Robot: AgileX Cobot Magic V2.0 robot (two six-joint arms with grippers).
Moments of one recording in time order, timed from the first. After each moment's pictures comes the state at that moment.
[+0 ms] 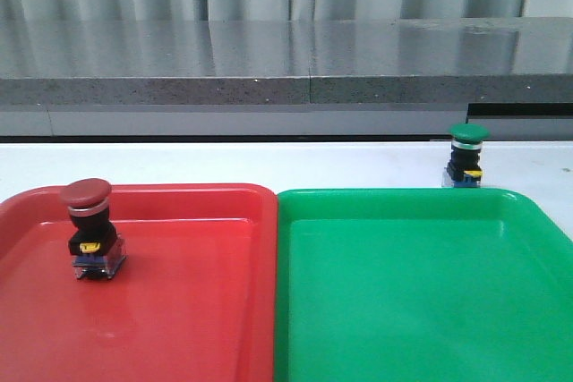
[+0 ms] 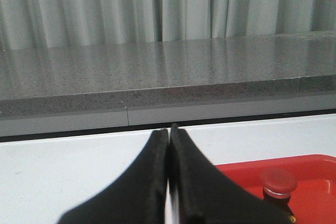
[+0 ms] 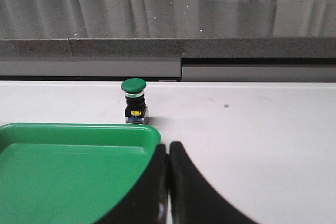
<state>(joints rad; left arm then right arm) -0.11 -0.01 0.00 0.13 0.03 -0.09 0.02 -0.01 0.03 0.02 0.14 0.03</state>
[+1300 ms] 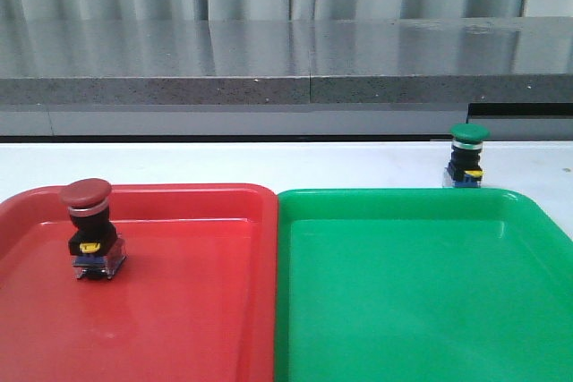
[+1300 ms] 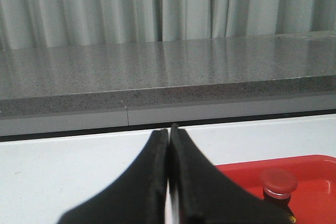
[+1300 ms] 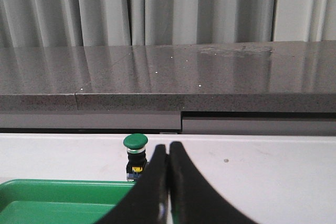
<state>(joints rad) -0.11 -0.01 0.00 0.13 0.03 -0.09 0.02 -0.01 0.01 0.02 -0.02 0.03</state>
